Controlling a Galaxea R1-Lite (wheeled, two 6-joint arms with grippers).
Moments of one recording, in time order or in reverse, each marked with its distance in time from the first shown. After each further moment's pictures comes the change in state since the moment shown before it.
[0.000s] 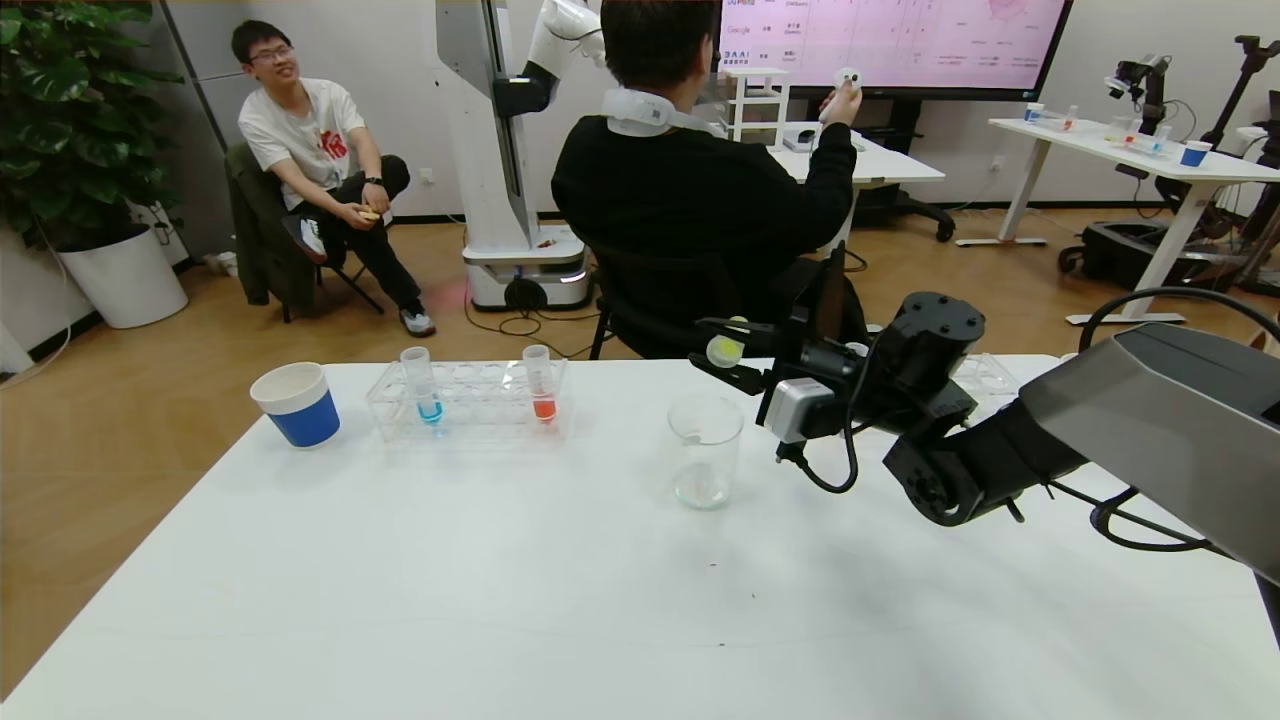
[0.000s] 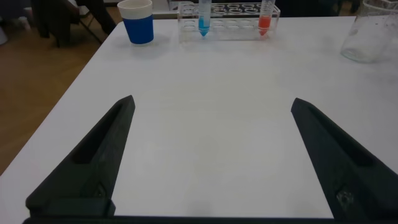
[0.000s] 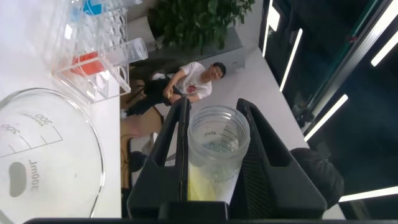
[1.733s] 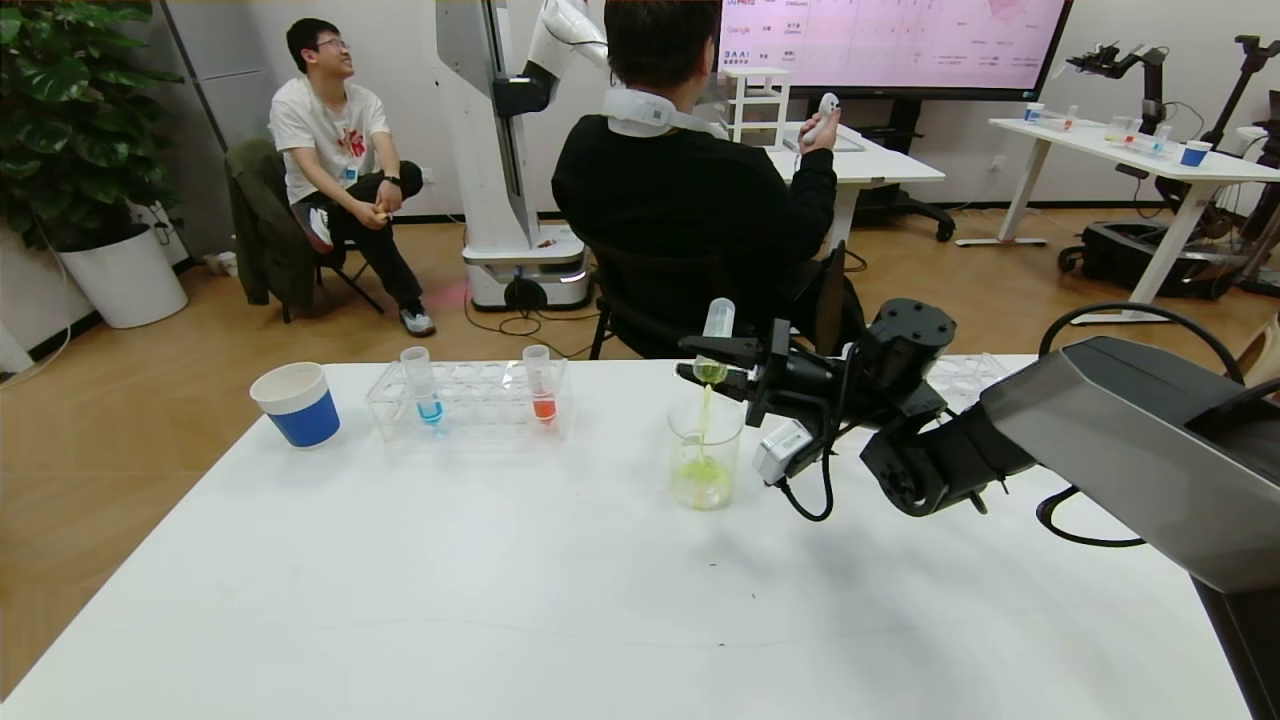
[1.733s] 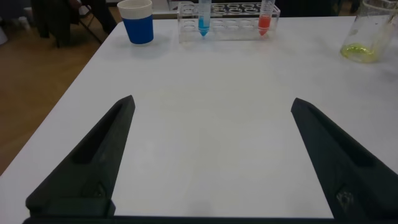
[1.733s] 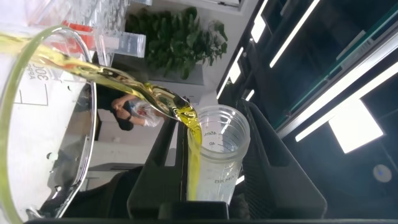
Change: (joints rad) left arm 0.000 0.000 0.000 0.000 0.000 0.000; right arm -0.003 0.095 -0.119 0.004 0.139 -0.420
